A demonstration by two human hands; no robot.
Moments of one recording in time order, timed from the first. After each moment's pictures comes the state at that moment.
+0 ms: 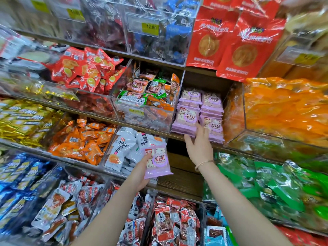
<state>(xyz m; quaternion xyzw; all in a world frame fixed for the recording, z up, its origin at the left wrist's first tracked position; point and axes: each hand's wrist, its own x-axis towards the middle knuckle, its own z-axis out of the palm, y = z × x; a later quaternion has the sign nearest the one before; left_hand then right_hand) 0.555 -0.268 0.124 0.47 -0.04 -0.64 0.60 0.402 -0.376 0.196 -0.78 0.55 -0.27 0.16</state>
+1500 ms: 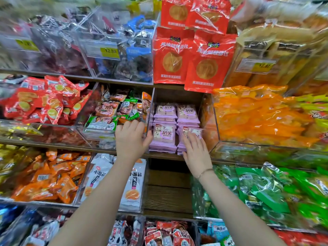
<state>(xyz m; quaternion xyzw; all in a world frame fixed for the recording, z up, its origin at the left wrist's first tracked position) 0.576 -0.384 0.225 0.65 -0.60 0.35 0.30 0.349 -0.428 0.191 -0.85 0.50 -0.14 -0.10</state>
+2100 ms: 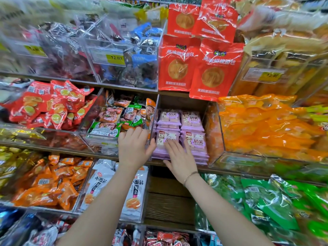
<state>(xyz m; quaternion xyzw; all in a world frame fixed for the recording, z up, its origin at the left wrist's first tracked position) 0.578 -0.390 0.219 0.65 -0.59 0.36 0.31 0.401 -0.440 0.183 -0.89 0.41 -0.11 -0.16</state>
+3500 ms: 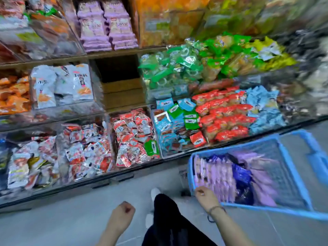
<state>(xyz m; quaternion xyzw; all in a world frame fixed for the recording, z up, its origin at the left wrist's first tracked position) 0.422 0.099 0.000 0.74 -0.50 -0.46 -0.02 0.114 0.074 -0.001 -0.45 0.77 -0.05 0.45</state>
